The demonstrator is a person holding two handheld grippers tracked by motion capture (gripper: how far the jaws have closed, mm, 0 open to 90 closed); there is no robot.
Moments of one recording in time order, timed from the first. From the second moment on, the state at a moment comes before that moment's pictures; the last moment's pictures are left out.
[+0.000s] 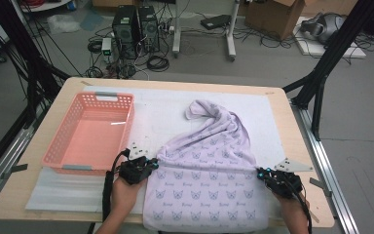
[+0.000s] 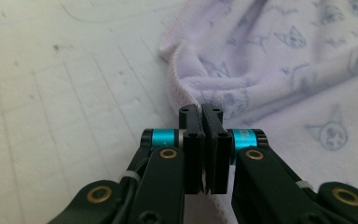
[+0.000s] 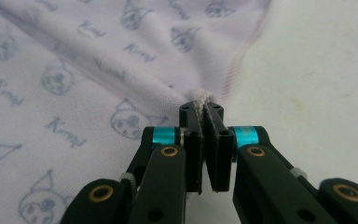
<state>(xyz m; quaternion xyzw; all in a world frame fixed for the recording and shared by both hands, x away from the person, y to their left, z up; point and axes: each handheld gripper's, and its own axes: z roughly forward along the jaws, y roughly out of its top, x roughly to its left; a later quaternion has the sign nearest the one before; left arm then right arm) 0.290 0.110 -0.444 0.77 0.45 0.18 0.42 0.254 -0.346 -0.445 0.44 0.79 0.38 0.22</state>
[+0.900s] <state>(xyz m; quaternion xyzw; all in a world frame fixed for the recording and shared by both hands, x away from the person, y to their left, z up) 0.219 0.131 -0.459 0.75 0.44 0.12 0.47 0.203 -0.353 -0.450 0.43 0.80 0.38 0.17</state>
